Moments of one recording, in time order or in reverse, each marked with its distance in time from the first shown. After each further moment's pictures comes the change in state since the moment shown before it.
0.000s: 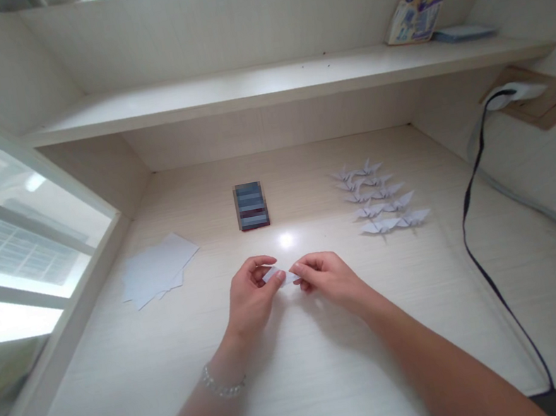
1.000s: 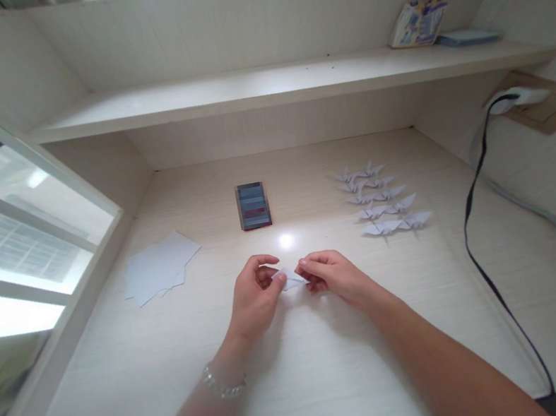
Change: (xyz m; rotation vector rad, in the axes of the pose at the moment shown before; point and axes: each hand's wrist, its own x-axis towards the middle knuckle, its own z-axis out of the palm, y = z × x) left_hand -0.004 0.004 0.000 0.092 -0.068 0.034; right_hand 0.002 -0.005 -0.006 0.268 -0.053 0.184
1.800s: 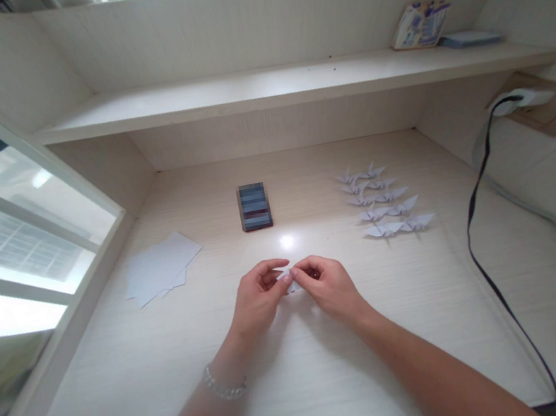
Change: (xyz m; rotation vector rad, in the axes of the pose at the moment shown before) left_hand 0.000 0.002 0.000 -0.138 -0.097 -0.079; right_hand -0.004 0.013 0.020 -0.375 0.266 -0.364
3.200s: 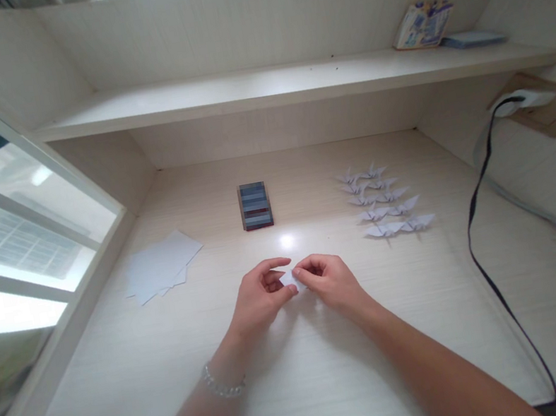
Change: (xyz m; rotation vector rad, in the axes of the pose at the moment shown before) left_hand -0.002 0.002 -0.003 0.113 -0.056 -0.001; right_hand 0.005 0.002 -0.006 0.037 -0.077 0.054
